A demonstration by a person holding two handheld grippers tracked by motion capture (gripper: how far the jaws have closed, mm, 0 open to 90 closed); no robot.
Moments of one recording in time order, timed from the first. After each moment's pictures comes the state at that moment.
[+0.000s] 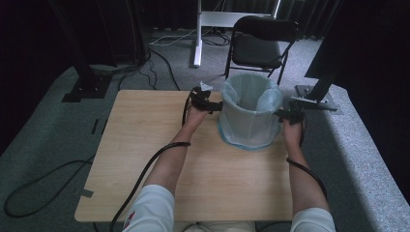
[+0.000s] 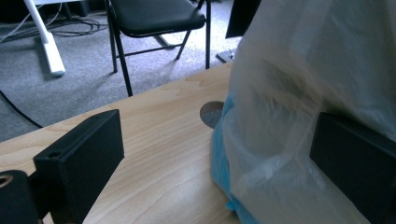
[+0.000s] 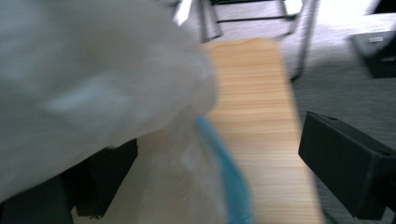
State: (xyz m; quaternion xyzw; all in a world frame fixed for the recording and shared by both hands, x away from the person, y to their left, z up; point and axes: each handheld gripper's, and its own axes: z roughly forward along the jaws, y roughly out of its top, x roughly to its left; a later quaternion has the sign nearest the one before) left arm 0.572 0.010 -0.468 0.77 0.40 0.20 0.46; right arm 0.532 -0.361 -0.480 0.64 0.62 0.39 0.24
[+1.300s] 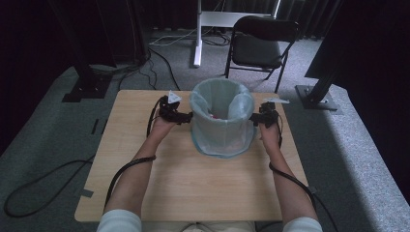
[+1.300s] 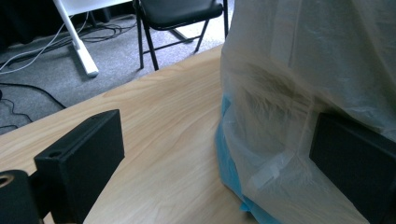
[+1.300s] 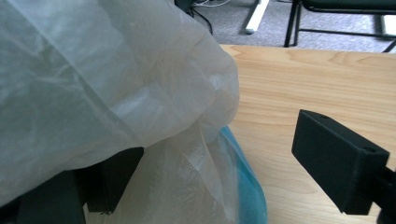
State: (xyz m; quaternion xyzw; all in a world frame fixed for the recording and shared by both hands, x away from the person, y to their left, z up) left arm 0.512 0.125 -0.462 0.78 0.38 0.24 0.44; right arm 0.514 -0.263 -0.472 0.53 0.69 0.44 0.20
